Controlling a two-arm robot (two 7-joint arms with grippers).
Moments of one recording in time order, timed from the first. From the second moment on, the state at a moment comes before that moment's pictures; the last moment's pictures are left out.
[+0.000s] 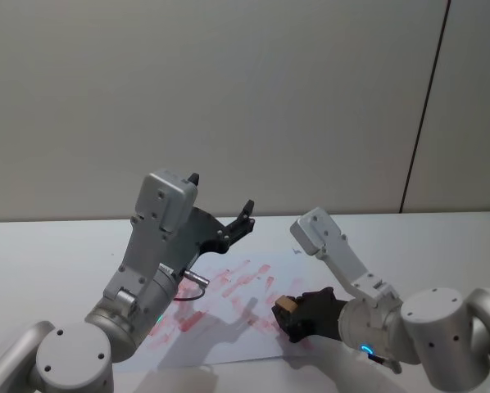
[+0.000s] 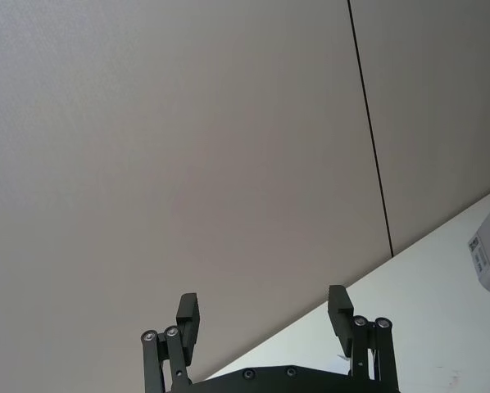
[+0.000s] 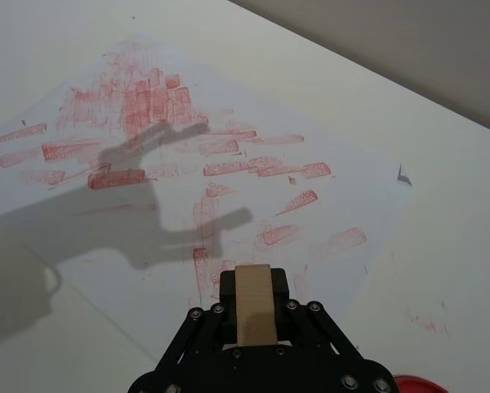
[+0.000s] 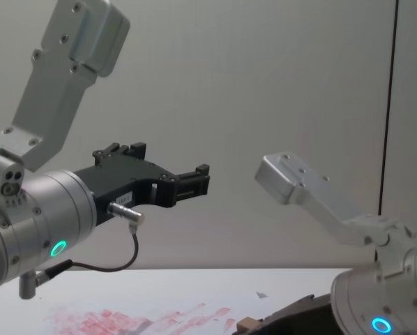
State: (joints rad) left arm -0.24 0.38 0.45 -1.63 -0.20 0.01 -0.01; right arm 0.31 0.10 -0.40 -1.42 -0.08 0.65 0.46
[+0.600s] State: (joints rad) left arm -0.24 0.38 0.45 -1.63 -0.20 0.01 -0.01; right arm 0.33 0.10 -0.40 -1.45 -0.11 0.71 0.51
